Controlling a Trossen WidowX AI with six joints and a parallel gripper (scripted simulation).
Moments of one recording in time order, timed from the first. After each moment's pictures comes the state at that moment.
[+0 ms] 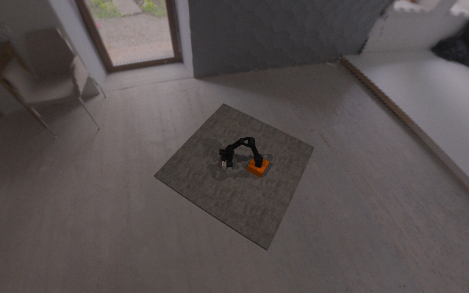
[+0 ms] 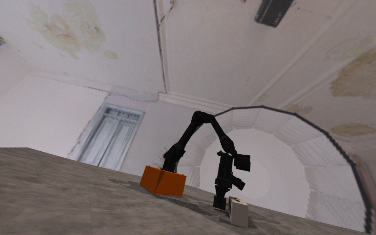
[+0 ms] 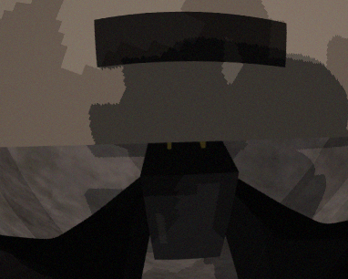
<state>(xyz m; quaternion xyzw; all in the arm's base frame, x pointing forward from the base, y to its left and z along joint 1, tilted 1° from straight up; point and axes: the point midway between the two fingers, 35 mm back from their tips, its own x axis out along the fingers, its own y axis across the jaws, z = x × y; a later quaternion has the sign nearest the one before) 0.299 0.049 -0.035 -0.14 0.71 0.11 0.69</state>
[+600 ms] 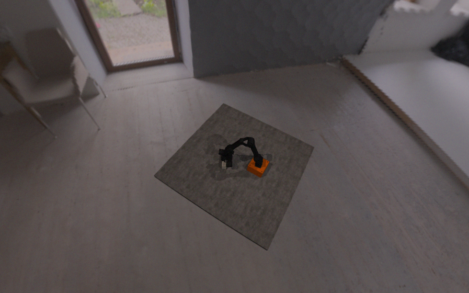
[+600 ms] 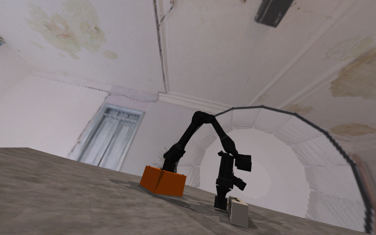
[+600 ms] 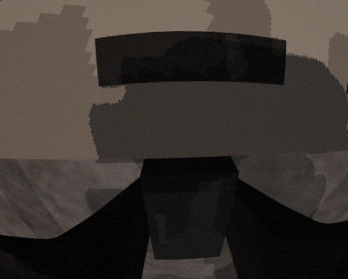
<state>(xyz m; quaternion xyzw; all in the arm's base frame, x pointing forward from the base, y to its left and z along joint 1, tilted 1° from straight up) 0.303 0.051 -0.035 -0.14 0.71 0.11 0.69</state>
